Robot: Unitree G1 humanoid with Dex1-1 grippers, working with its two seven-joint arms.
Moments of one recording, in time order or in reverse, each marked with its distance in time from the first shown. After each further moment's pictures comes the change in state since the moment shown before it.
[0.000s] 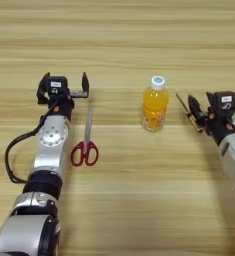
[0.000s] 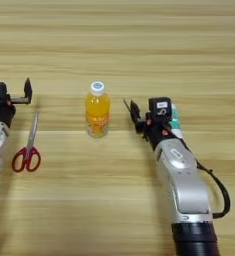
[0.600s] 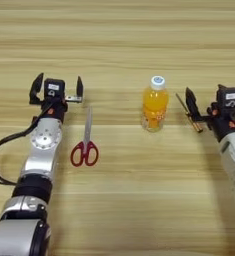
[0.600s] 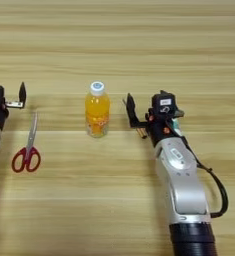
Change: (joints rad) left arm 0.078 0.093 -0.045 -0.078 0.147 0.030 0.018; right arm 0.000 0.024 0.003 0.000 -0.030 -0.062 -0.058
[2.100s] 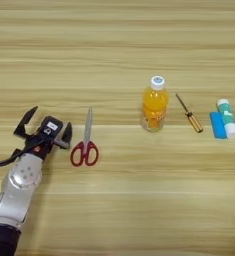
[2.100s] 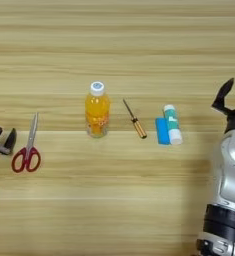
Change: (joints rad) left arm 0.341 0.145 -0.099 -0.361 0.170 0.250 -0.101; right arm -0.123 -0.095 -0.451 0.125 0.040 -0.098 -0.296
